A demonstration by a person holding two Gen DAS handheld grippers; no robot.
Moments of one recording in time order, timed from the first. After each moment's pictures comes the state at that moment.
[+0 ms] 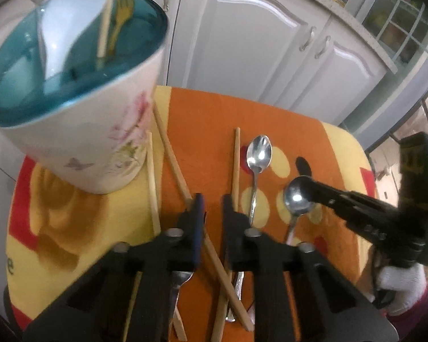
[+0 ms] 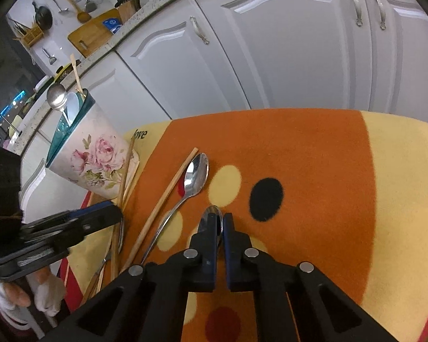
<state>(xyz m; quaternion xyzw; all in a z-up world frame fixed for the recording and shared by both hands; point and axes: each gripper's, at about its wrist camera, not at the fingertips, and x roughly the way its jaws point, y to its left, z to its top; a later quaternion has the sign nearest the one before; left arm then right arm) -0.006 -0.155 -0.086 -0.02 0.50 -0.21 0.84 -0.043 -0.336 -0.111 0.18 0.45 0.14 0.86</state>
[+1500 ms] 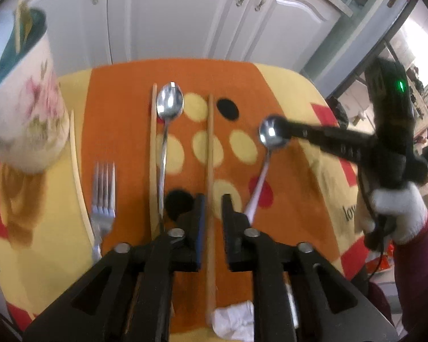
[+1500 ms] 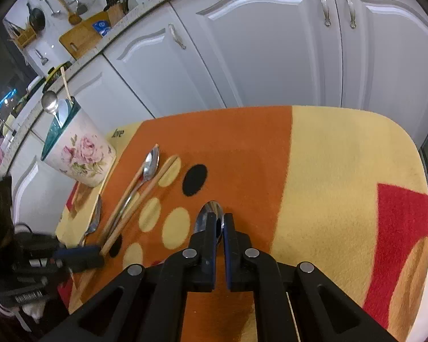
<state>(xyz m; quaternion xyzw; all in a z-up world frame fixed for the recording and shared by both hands) -0.051 -0.209 -0.077 0.05 0.53 -0.31 0.79 -0.070 -0.390 -0.109 0.16 0.47 0.12 0.86</state>
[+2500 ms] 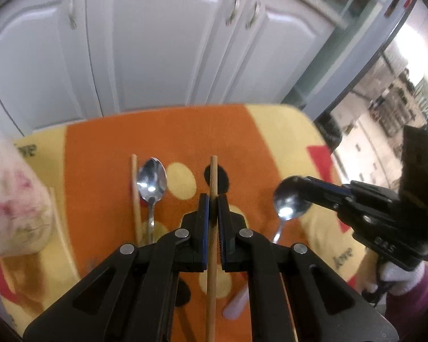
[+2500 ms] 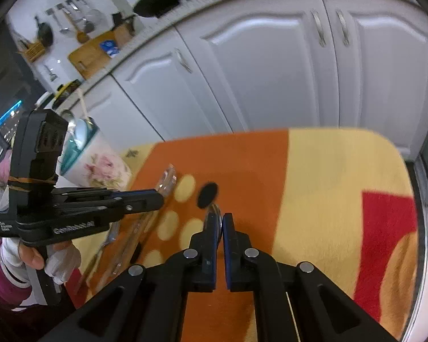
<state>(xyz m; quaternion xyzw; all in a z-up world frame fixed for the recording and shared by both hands) -0.004 -0.239 -0.052 0.04 0.50 -0.34 0.80 -0.098 -0.396 -0.073 0.18 0.41 0.12 0.89</state>
